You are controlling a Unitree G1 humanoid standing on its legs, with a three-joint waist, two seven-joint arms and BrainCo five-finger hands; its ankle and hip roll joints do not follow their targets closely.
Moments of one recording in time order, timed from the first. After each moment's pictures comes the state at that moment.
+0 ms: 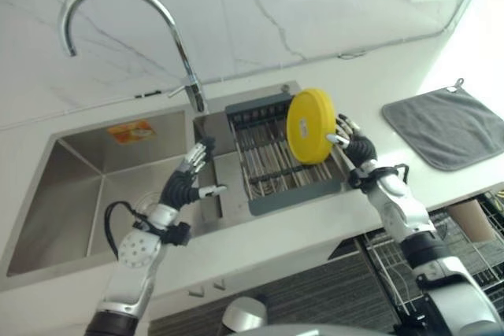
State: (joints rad) left arm 0.11 0.49 -0.05 -0.04 -0.30 -0.33 -0.21; right arm -0.43 -0.37 0.19 0.39 0.61 0.01 0.06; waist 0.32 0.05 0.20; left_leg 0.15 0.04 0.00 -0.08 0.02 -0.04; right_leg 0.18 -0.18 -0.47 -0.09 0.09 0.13
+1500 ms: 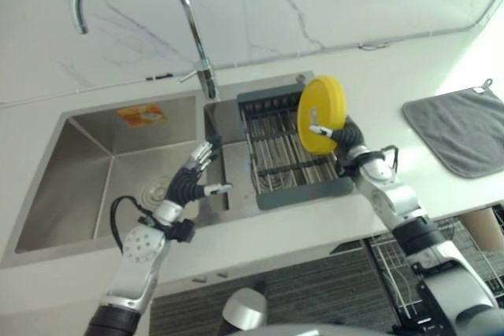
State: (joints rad) left arm 0.08 0.50 -0.08 -0.04 -0.30 -0.31 -0.20; right arm -0.53 -0.38 0.30 0.30 0.47 0.12 -0.14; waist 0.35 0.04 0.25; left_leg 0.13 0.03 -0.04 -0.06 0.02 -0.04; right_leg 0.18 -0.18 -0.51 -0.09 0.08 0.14
